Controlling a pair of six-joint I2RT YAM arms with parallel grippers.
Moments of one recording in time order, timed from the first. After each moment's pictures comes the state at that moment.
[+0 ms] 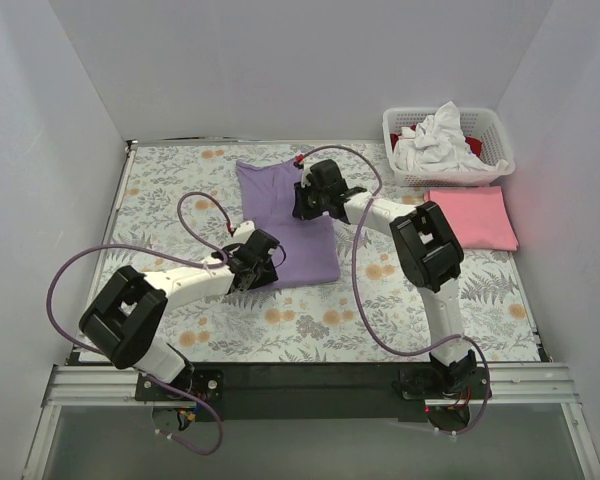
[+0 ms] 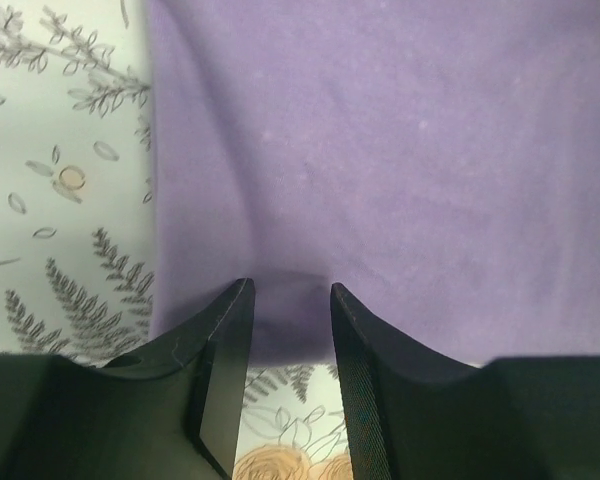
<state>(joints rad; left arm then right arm) -0.70 1.52 0.77 -0.25 -0.32 -0.92 0.61 2.17 1.54 -0.06 -0.23 0.21</state>
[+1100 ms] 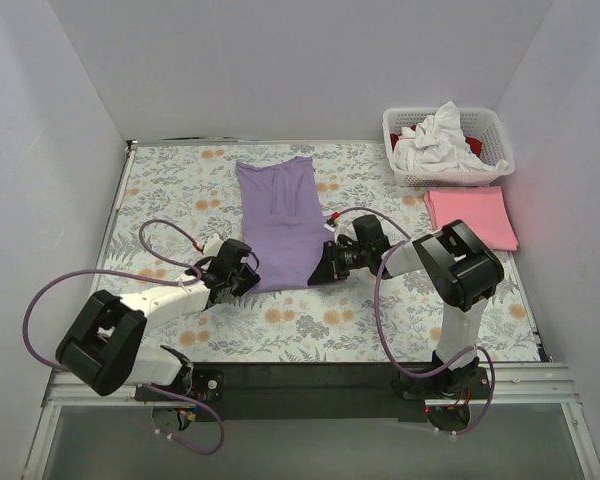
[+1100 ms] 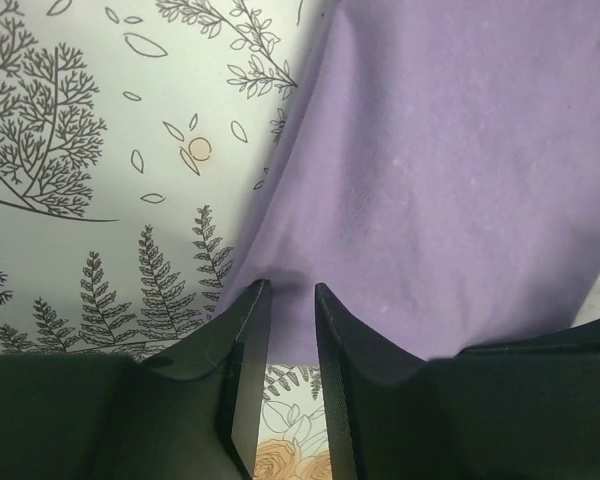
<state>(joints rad) -0.58 1.34 0.54 -0.13 -0.25 -1.14 0.55 1.89 0.78 0.40 -0.84 0.48</state>
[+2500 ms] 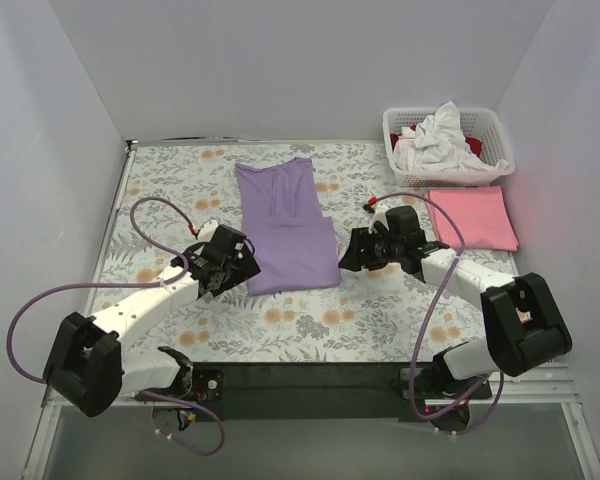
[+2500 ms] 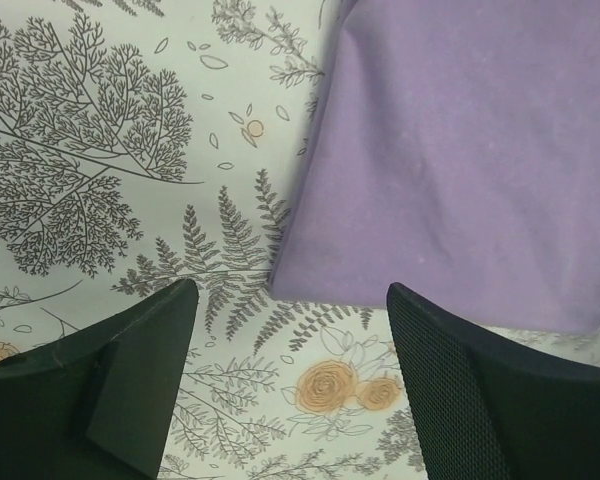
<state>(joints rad) -0.56 1.20 0.72 -0.52 -0.27 -0.97 0.42 1.43 0.69 -0.01 -0.49 0.33</state>
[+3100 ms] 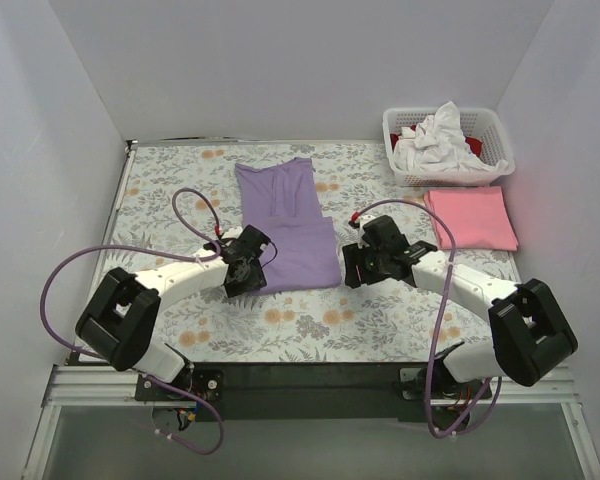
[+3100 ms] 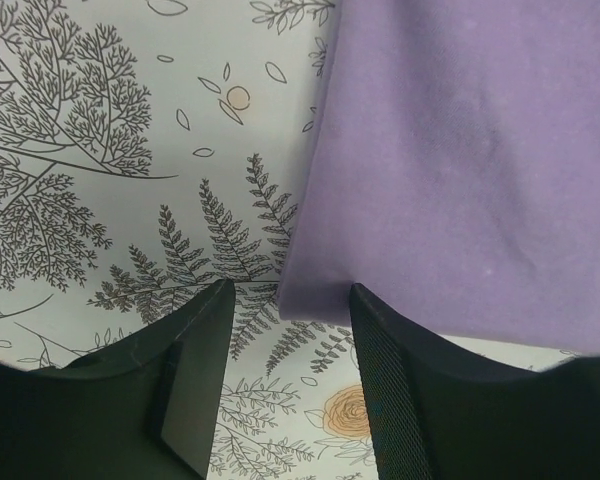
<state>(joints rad) -0.63 1.48 0.82 -0.57 -0.29 -0.91 0.59 1.36 0.75 -0.35 -0.12 0.26</state>
